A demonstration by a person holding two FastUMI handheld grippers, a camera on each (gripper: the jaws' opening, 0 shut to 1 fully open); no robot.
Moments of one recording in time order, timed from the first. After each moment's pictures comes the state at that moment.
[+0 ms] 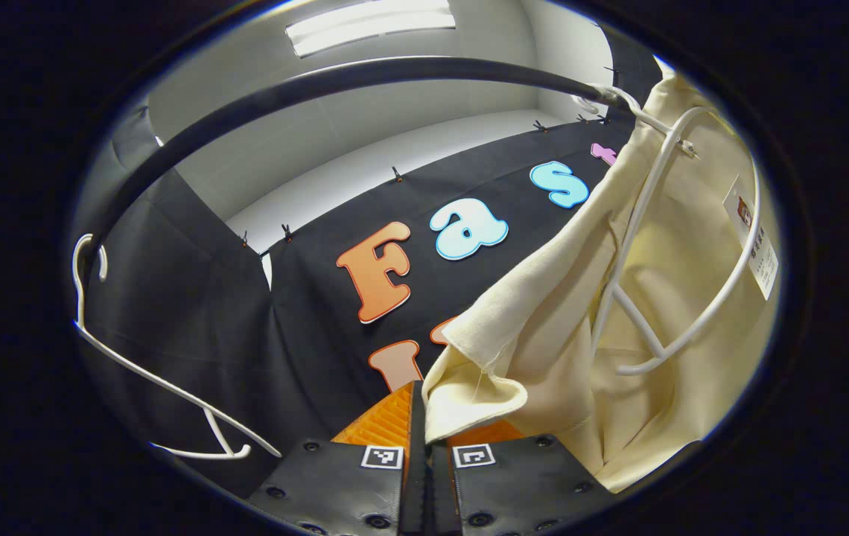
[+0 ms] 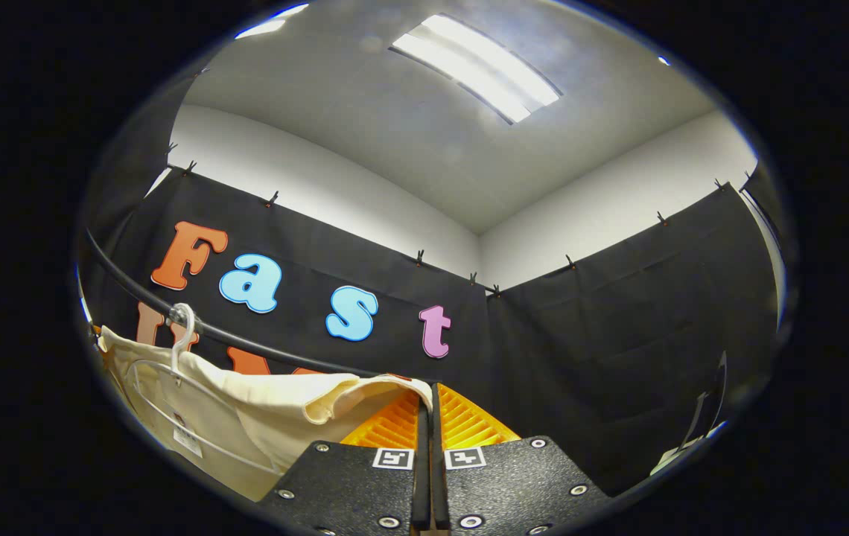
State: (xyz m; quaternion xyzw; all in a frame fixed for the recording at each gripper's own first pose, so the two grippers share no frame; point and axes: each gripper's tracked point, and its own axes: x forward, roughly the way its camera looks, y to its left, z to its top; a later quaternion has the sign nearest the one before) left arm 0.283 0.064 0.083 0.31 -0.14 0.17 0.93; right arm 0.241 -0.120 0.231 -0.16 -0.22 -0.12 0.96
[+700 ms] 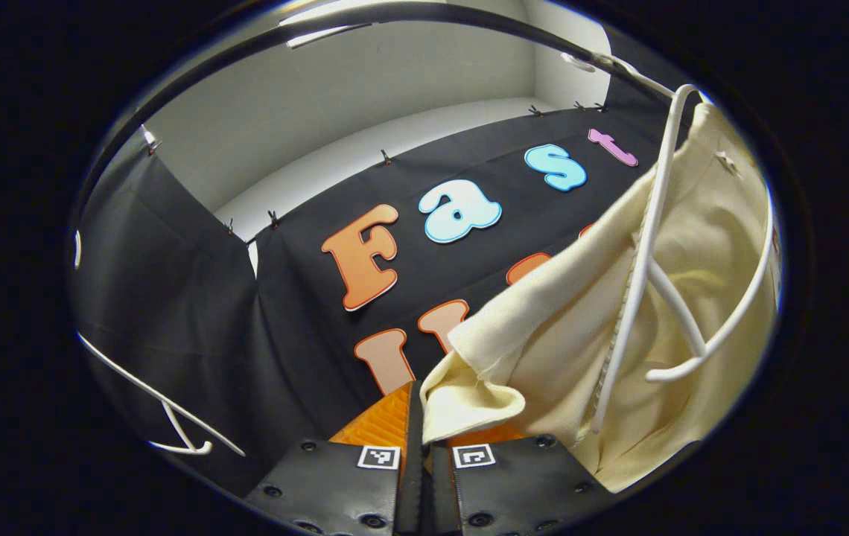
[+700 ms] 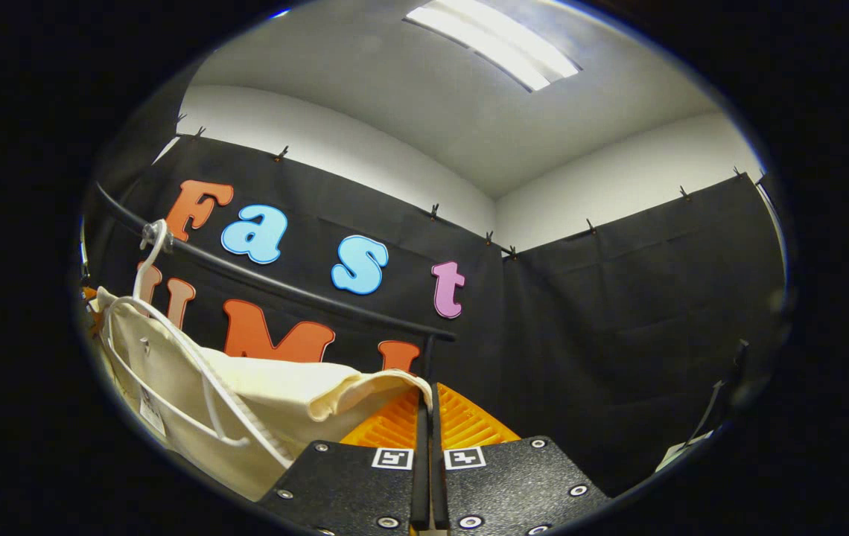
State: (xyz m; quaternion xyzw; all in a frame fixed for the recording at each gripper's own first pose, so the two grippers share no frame) left arm 0.330 0.075 0.065 0.30 -0.10 0.16 0.93; right arm 0.310 -0.145 0.133 -0.15 -0.13 -0.10 0.97
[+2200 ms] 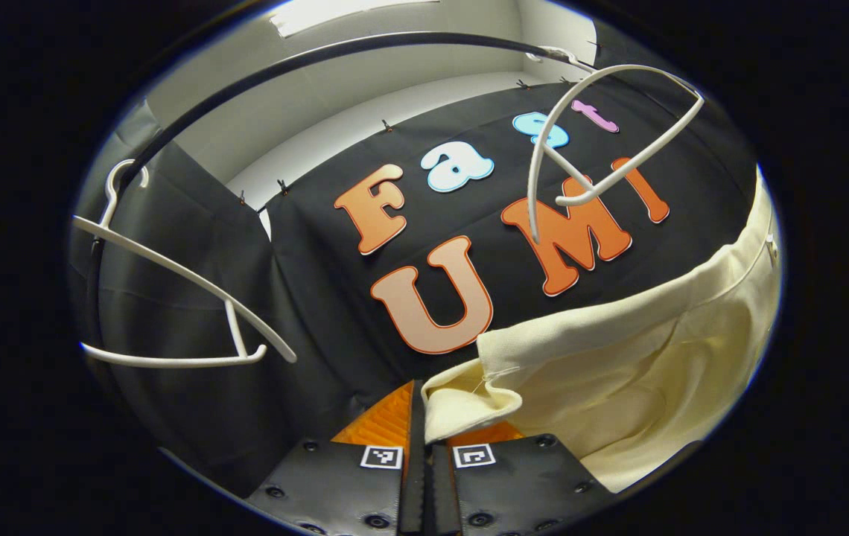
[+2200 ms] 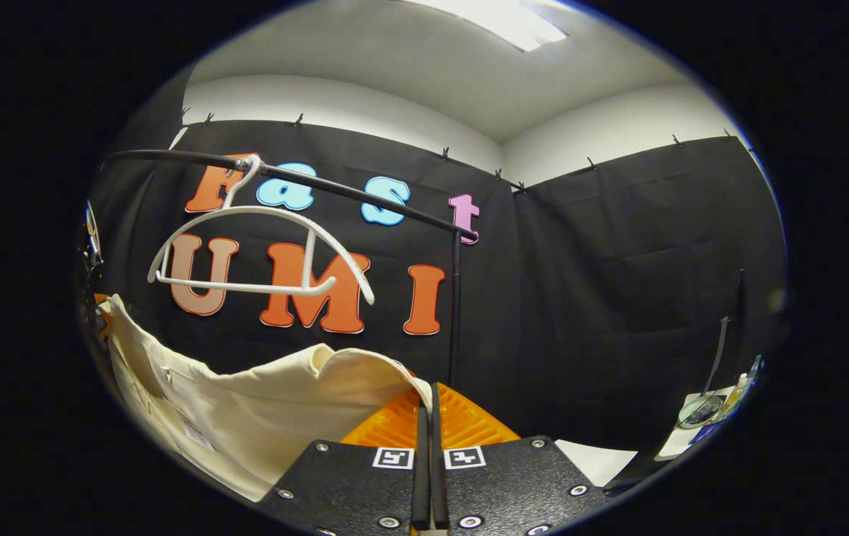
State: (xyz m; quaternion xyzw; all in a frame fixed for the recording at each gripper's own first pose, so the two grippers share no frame) left arm 0.213 0.133 -0.020 0.32 -0.04 0.17 0.93; right arm 0.194 -0.110 -0.007 -0.11 -0.02 -0.08 0.99
